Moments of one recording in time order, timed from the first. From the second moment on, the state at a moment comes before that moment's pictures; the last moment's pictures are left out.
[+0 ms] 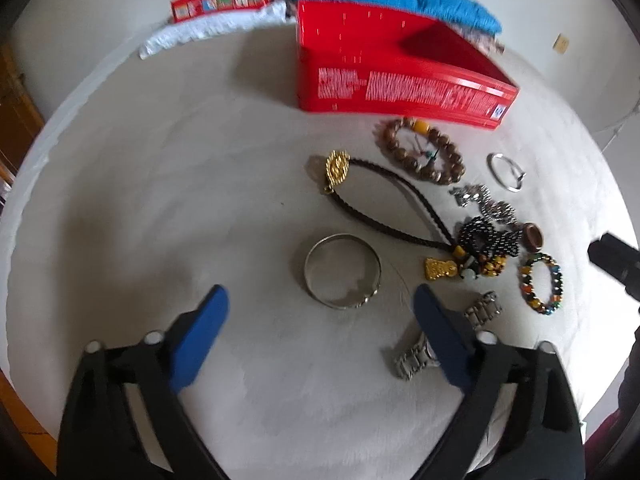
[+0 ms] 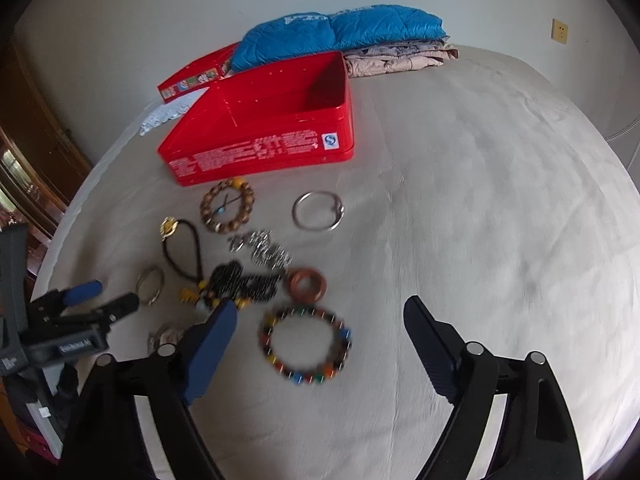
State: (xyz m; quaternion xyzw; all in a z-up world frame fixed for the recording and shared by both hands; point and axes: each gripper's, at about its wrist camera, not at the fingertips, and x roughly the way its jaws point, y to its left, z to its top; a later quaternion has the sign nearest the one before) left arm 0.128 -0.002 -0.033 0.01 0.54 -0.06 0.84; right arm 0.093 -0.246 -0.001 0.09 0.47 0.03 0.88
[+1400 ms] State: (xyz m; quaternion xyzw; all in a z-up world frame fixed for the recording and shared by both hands) left arm 0.176 0.008 0.015 -0.01 0.51 -0.10 0.86; right arm 0.202 -0.240 -0.031 0.08 0.53 0.03 0.85
